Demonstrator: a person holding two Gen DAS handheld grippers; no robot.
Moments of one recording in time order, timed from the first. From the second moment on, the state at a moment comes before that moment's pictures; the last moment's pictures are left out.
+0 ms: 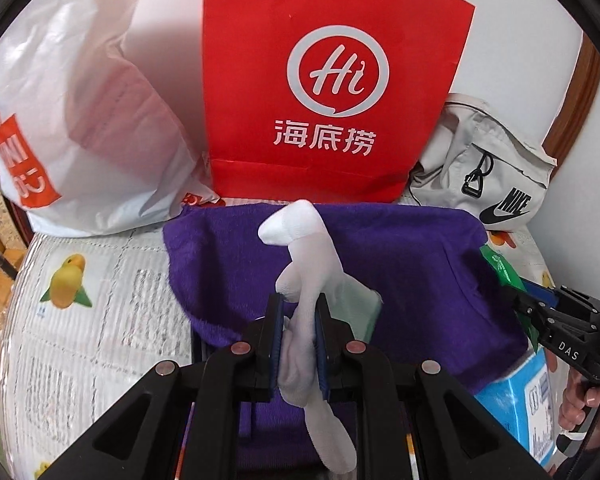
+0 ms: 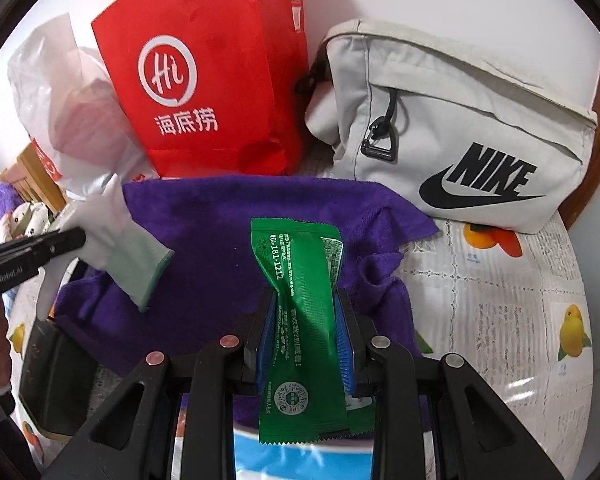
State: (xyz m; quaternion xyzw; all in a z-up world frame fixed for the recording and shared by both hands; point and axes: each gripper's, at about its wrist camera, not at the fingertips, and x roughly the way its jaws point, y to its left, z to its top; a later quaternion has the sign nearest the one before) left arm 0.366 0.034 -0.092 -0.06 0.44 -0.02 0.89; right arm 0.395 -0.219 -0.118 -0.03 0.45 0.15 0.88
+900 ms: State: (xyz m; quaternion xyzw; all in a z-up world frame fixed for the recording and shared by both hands) left arm 0.388 0.040 -0.105 -0.05 0.48 0.02 0.88; right arm 0.429 -0.224 -0.148 0.00 0.50 0.15 0.85
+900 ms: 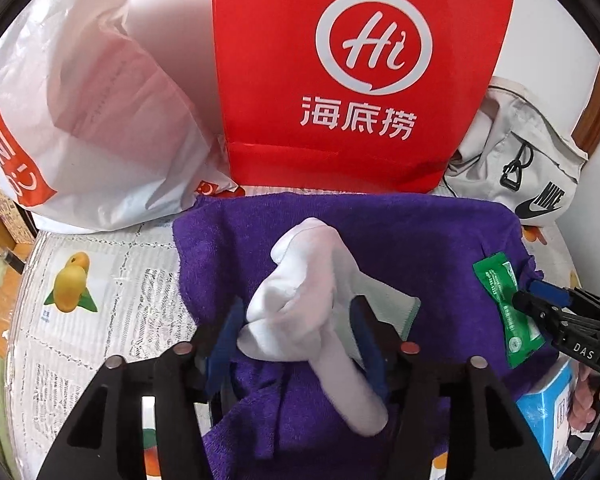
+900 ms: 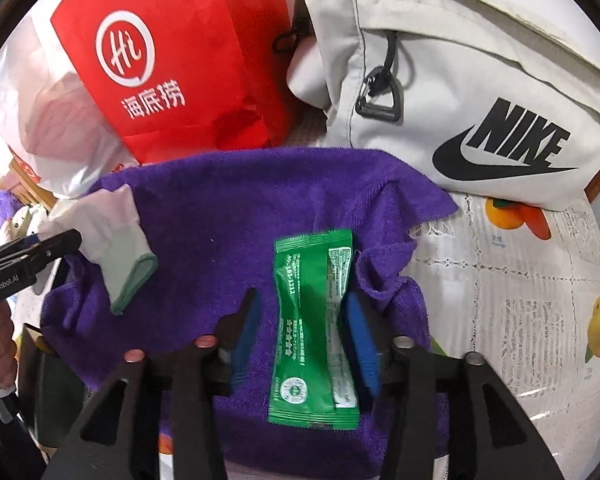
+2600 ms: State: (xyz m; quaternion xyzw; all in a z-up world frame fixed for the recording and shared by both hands) left arm 0.094 0.064 -0.083 -0.11 0.47 0.02 0.88; right arm 0.059 -0.200 -0.109 -0.03 0.38 0.25 0.89
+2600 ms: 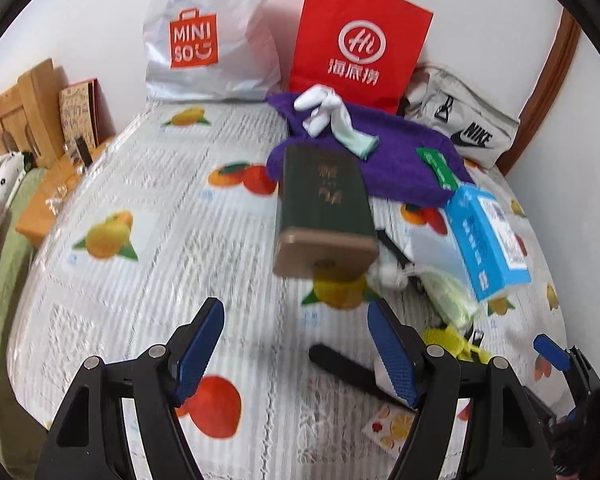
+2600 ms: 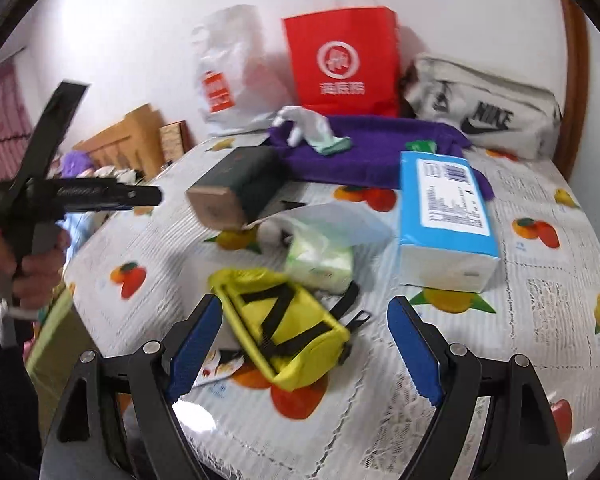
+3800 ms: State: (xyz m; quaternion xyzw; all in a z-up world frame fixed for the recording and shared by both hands) left arm 0.072 0.049 -0.114 -0.11 0.49 -0.05 0.86; right arm 0.054 -0.171 -0.130 -0.09 0.38 0.25 0.89
